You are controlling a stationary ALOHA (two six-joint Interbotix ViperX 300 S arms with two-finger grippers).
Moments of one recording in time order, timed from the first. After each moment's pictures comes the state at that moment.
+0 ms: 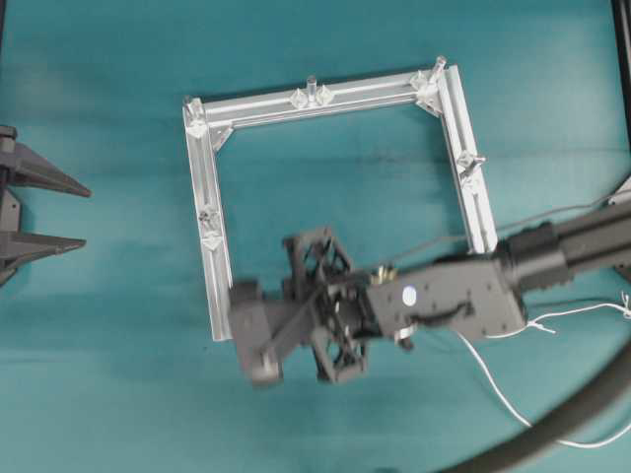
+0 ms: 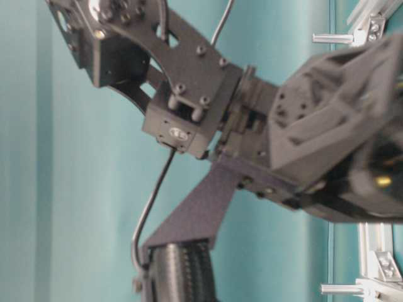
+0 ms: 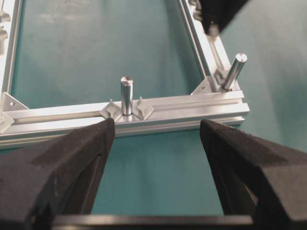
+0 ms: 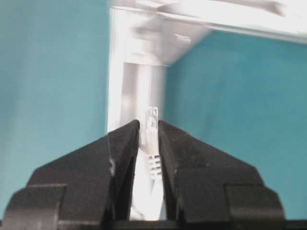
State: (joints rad) left arm -0.02 -1.21 1.34 -0.07 0.25 0.01; right arm 0.26 0.34 0.11 -0.27 0.67 0.13
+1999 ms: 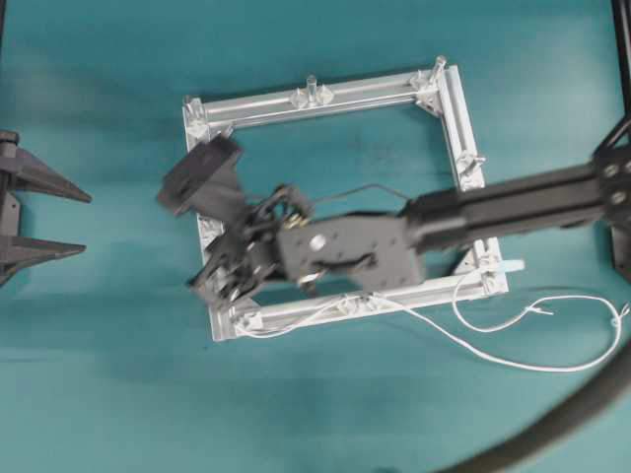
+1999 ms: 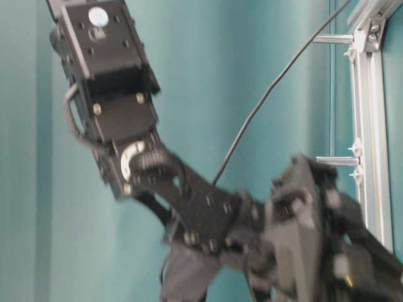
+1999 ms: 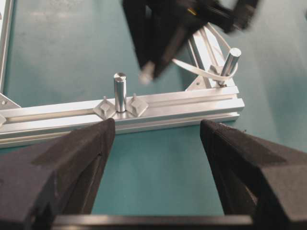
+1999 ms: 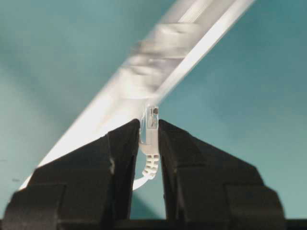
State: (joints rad) left arm -0.04 -1.21 1.35 -0.07 0.24 0.00; right arm 0.09 0.49 -0.15 -0.33 0.78 1.06
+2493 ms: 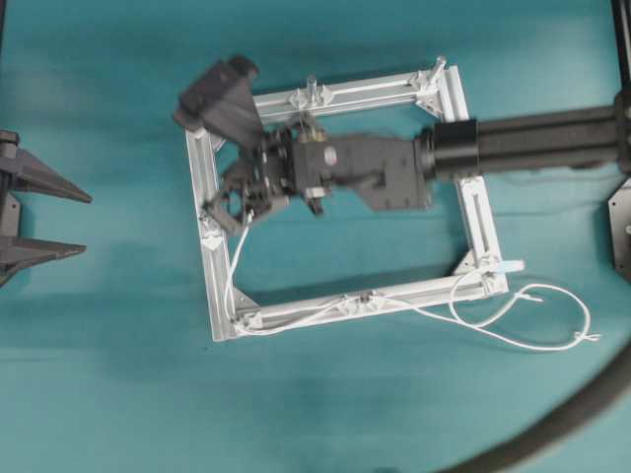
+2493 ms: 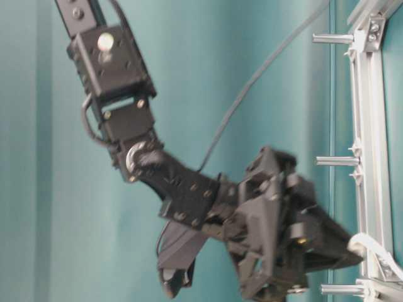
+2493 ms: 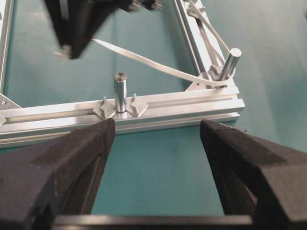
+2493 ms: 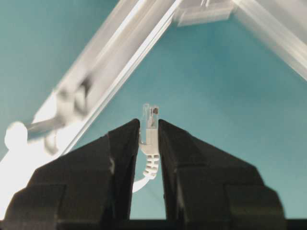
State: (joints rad) left arm -0.04 -1.21 1.35 -0.07 0.23 0.00; right arm -0.07 0.48 -0.16 -0.28 0.78 0.84
